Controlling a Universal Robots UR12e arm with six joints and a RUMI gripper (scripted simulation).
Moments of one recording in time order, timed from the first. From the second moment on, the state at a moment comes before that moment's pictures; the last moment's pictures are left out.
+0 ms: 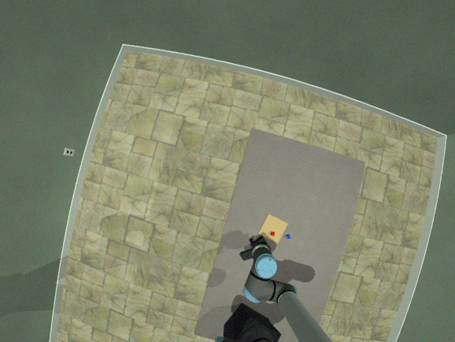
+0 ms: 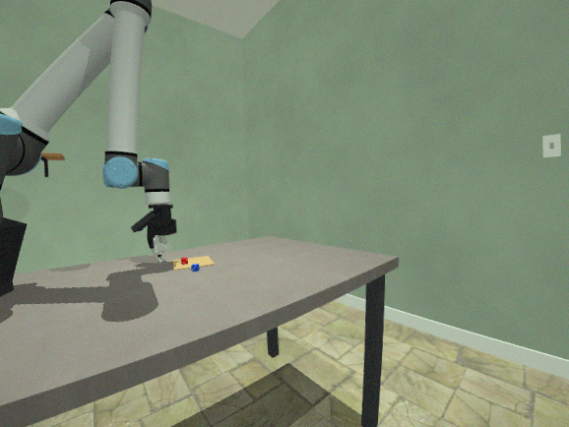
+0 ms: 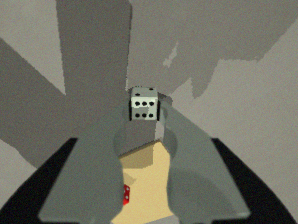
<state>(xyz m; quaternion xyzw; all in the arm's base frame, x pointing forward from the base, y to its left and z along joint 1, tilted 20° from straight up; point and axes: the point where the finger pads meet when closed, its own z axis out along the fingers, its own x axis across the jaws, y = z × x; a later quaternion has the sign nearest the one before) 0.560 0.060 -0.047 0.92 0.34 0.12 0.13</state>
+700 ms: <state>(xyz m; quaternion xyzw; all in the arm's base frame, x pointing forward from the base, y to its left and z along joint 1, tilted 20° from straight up) 0.542 0.069 0.008 0.92 0.34 0.12 0.13</state>
